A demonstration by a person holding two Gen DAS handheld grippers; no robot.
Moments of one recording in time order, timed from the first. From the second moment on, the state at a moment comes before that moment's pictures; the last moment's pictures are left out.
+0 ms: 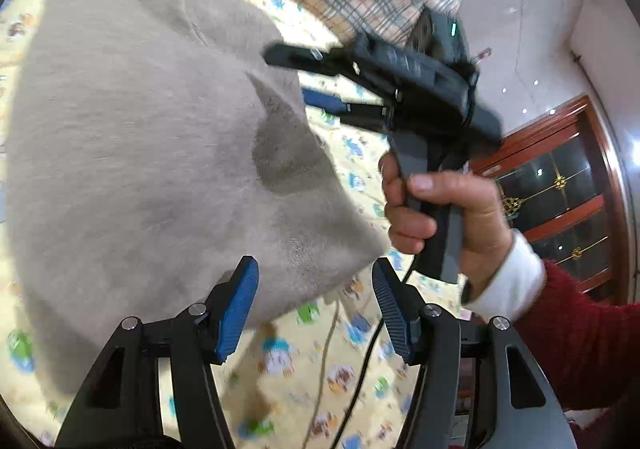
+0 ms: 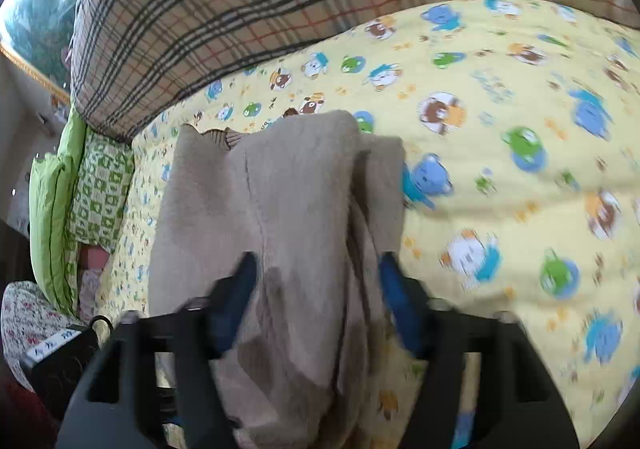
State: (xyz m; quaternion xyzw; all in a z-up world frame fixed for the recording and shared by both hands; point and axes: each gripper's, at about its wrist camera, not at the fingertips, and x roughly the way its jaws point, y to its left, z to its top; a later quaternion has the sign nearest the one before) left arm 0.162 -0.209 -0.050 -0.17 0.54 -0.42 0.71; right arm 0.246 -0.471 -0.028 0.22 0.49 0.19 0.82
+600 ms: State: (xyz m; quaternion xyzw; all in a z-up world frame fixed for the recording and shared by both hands) left arm 0.285 -0.118 -0.097 -0.26 0.56 -0.28 0.73; right arm 0.249 -0.473 -0.073 0.28 0.51 0.23 0.78
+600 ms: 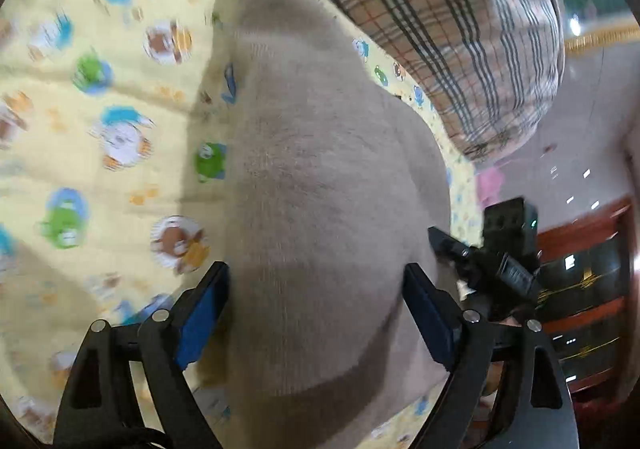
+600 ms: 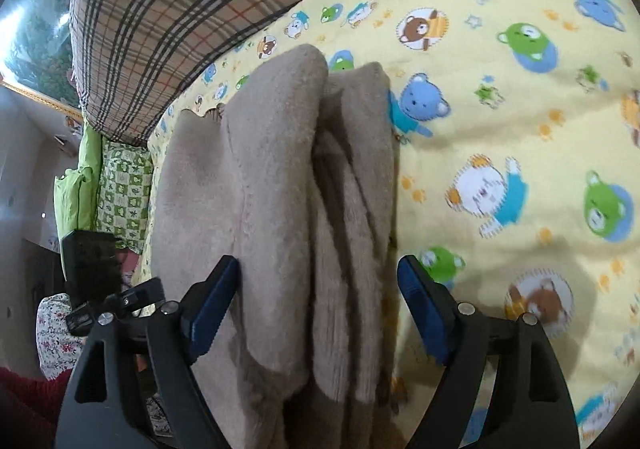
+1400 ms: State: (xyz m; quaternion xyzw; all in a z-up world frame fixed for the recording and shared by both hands) left arm 0.184 0.030 -0.044 -0.29 0.50 -0.26 0.77; right arm 0.206 -0.316 -0.033 0.29 0.49 0.37 0.74
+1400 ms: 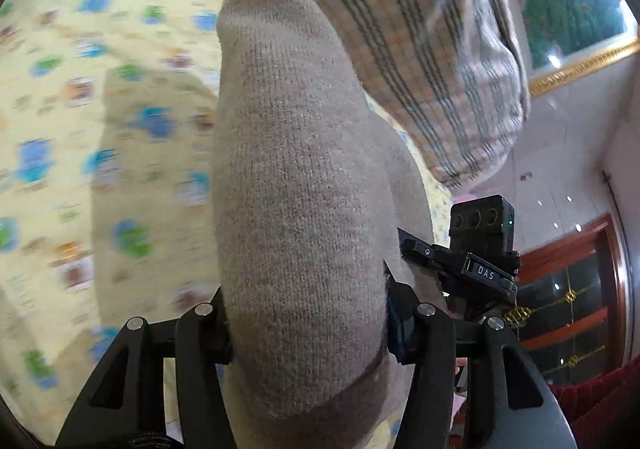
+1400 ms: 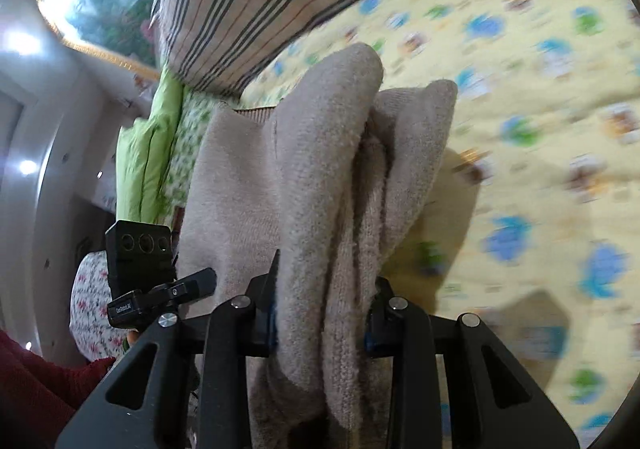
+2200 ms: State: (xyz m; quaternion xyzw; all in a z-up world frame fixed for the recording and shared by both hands) left arm 0.259 0.123 -0.086 -0.35 0.49 -0.16 0.78; right arm 0.252 -0.261 -0.023 0.19 0.50 0.29 0.79
